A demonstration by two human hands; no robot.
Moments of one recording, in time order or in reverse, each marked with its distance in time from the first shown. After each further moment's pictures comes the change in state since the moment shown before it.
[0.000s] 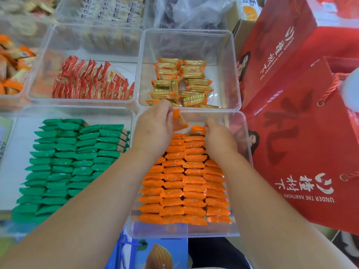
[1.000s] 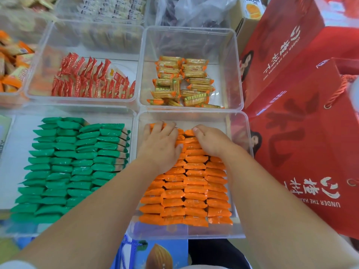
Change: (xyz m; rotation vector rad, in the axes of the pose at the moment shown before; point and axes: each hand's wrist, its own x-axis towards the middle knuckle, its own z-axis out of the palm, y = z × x) left_hand -0.031 -0.026 0.036 0.486 -0.484 0.082; right_hand 0.019 -0.003 0.005 0.091 -0.395 -0.087
